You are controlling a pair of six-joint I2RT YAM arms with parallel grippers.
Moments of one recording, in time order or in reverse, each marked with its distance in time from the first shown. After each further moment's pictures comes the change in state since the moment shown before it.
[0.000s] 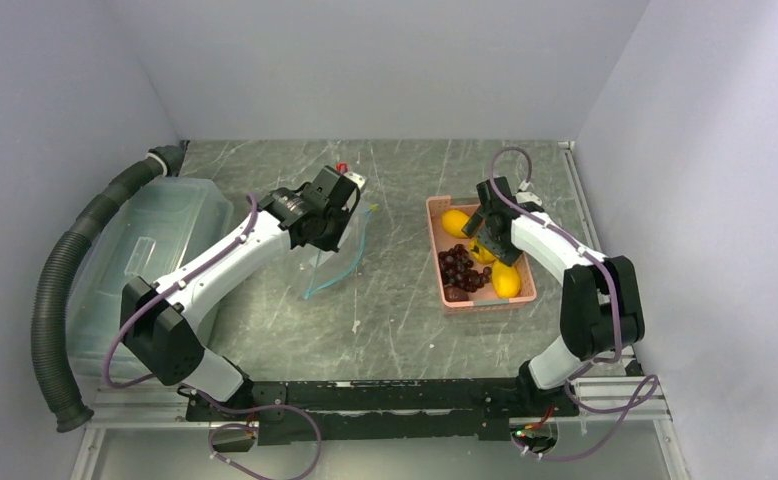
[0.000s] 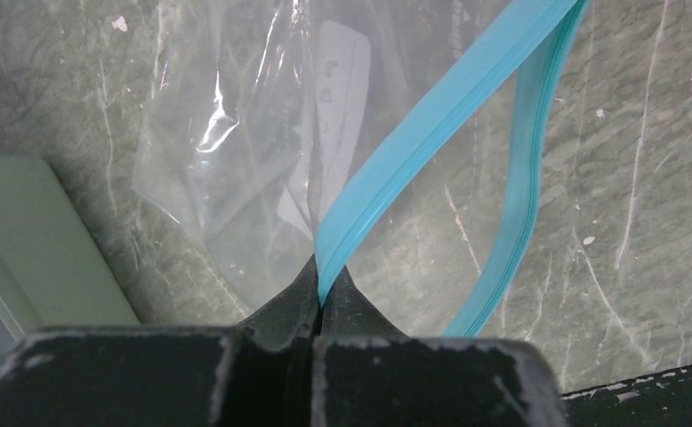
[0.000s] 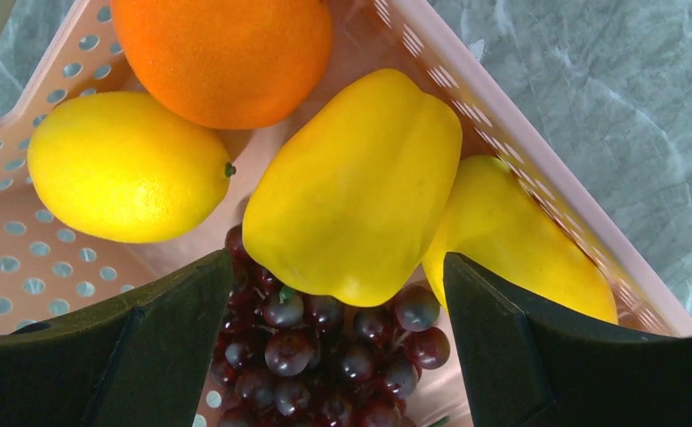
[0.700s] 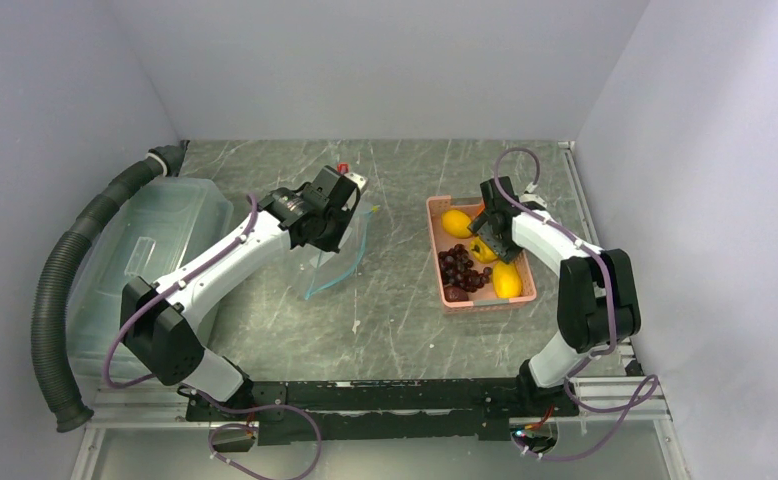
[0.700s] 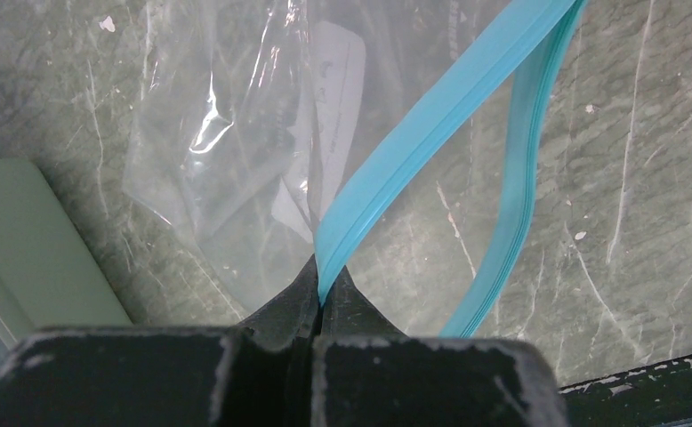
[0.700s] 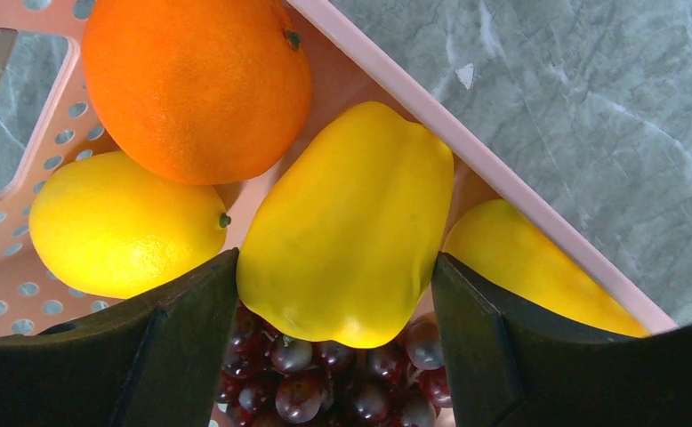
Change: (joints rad) left arm 0.000 0.000 0.000 0.000 0.021 0.000; right arm -0.037 0.051 0.002 0.043 0.010 0.077
